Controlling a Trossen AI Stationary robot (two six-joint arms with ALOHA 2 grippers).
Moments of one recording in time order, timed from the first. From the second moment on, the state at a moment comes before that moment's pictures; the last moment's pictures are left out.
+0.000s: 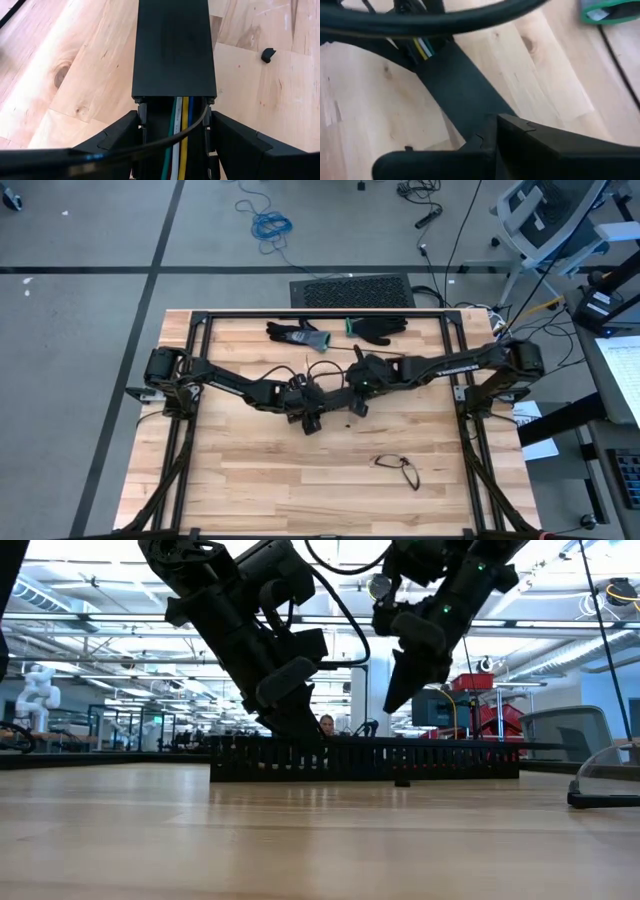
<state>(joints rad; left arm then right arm) -0.06 1.78 0.97 -0.08 -0.25 -0.25 -0.05 1.55 0.97 -0.40 0.16 0.28</state>
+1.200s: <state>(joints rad) -0.08 1.78 0.97 -0.13 -0.24 -0.26 -0.04 1.91 0.98 0.14 0.01 0.33</state>
